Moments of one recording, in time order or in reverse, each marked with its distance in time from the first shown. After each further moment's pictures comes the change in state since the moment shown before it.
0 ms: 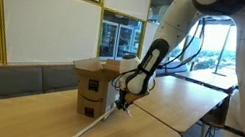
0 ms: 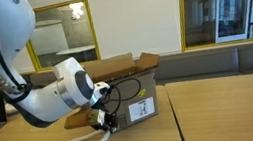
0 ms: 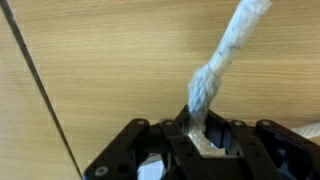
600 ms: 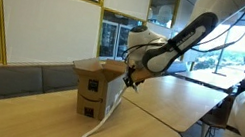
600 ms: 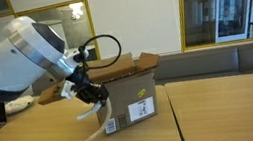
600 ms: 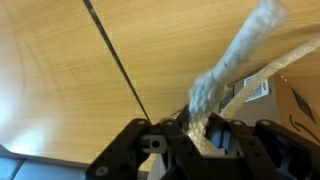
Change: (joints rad) arm -0.172 -0.473 0.233 -0.118 -0.322 -0.332 0.411
